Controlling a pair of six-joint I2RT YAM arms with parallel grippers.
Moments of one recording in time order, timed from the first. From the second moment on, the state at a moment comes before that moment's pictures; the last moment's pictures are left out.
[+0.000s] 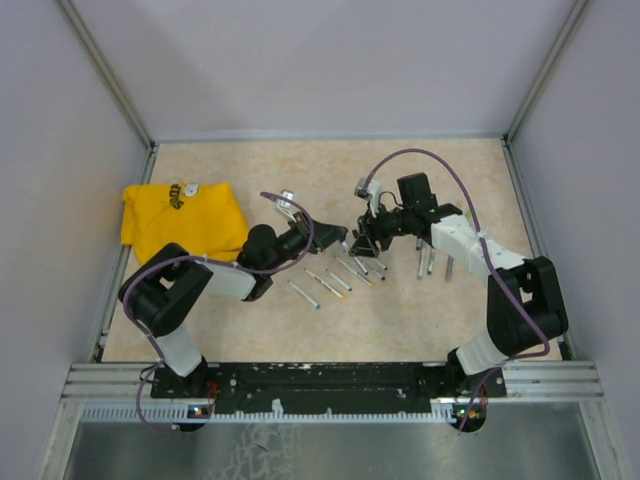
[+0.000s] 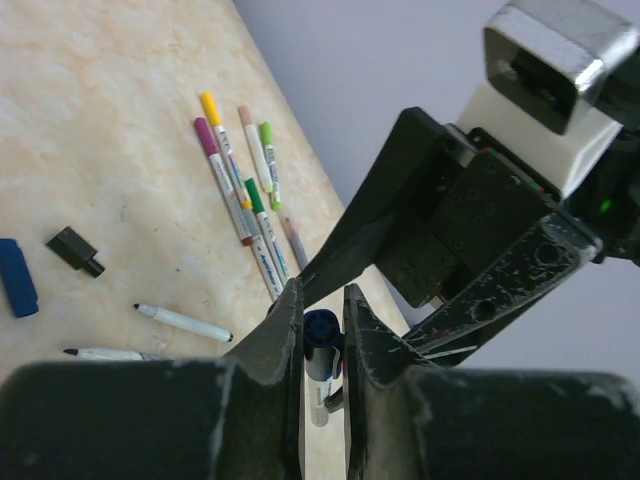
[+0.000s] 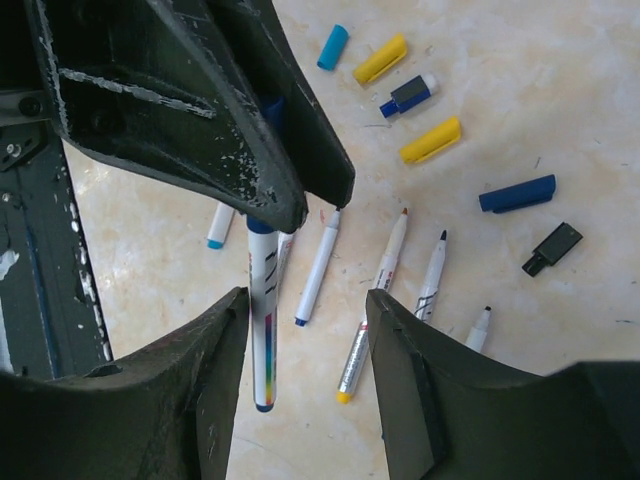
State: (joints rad) left arm -0.69 1.74 0.63 1.19 0.23 -0.96; right arm 0.36 1.51 1.02 -0.36 -0.82 -0.31
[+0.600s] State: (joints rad) left arm -0.69 1.72 0.62 1.26 0.27 -0.95; right arm 0.43 1.53 1.02 -0.38 -0.84 -0.29
